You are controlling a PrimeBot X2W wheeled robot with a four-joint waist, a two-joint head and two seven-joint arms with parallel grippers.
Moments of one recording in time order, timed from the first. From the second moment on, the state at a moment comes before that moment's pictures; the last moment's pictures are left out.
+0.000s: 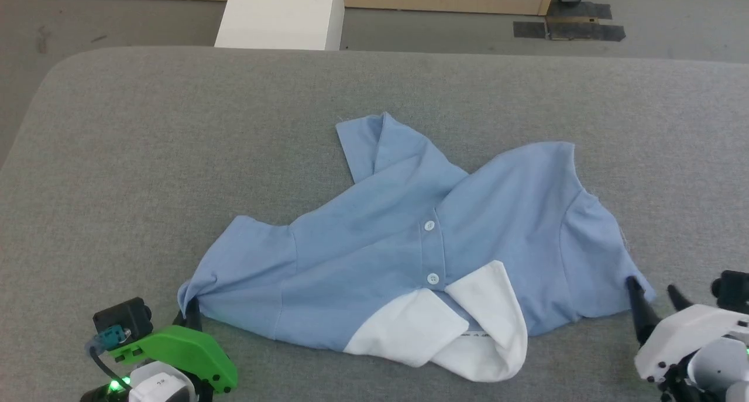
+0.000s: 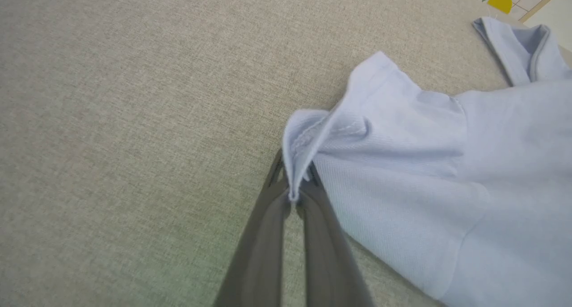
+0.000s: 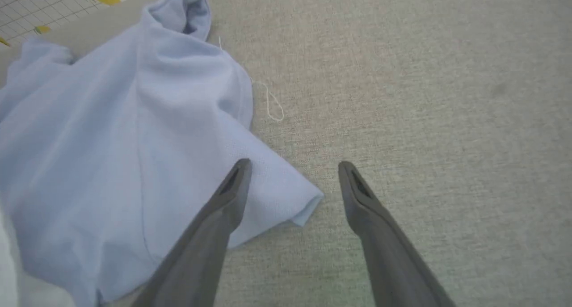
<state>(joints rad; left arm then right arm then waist) 0.02 0.16 -0.04 0.09 -0.47 0.20 0.14 -0.02 -0.05 -0.28 0.12 0.24 0.13 0.31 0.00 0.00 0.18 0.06</state>
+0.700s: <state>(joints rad) 0.02 0.14 -0.06 0.06 -0.51 0.17 0.13 -0.08 -0.05 -0.25 0.07 0.23 0.13 0.70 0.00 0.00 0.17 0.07</state>
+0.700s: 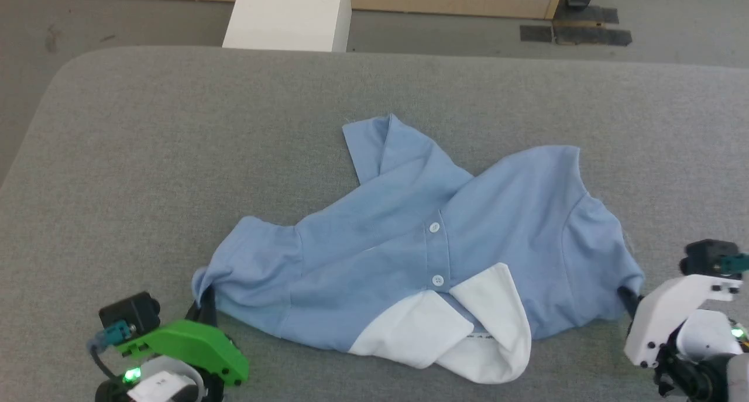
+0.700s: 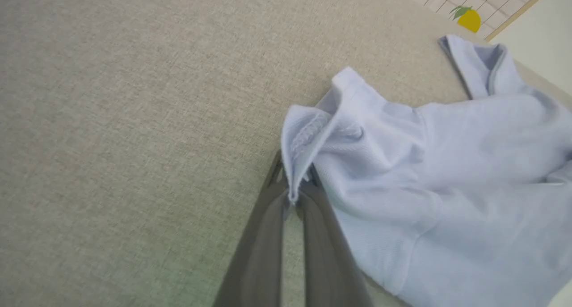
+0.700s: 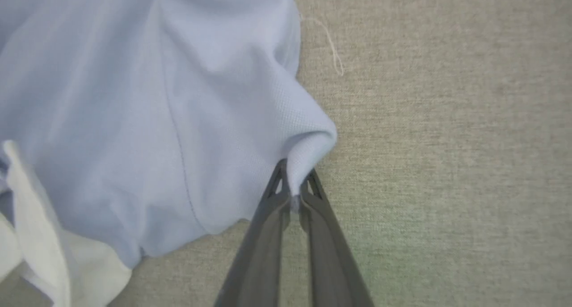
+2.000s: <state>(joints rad) -1.58 0.21 0.03 0.25 -0.65 0.15 0.04 -1.60 -0.37 0.06 0.24 0.09 0.13 0.50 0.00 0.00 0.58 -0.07</state>
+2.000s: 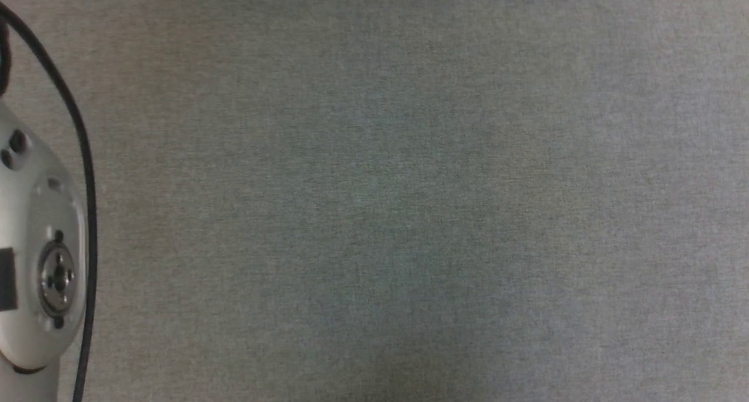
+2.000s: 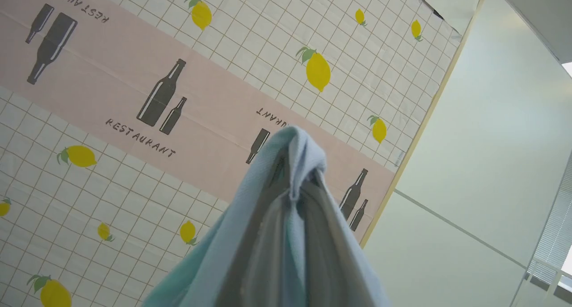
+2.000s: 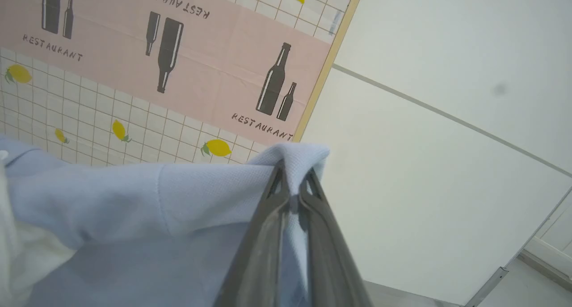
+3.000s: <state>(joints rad) -0.23 0.30 0.00 0.09 -0.65 0.11 0.16 -0.33 -0.22 -0.16 0.00 0.40 0.13 0.58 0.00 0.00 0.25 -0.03</state>
